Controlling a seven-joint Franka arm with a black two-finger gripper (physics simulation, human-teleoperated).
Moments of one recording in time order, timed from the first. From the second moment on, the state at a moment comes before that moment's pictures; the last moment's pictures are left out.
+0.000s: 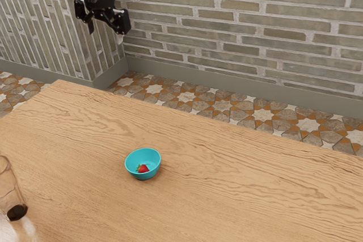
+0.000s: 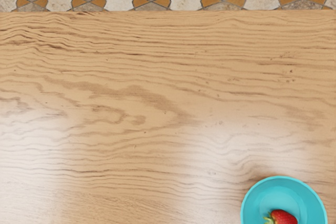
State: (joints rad) arm -0.47 0.13 0.46 -1.36 0.19 1.63 -0.09
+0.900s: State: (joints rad) arm -0.53 0.16 0.42 -1.99 -0.09 2.03 -0.13
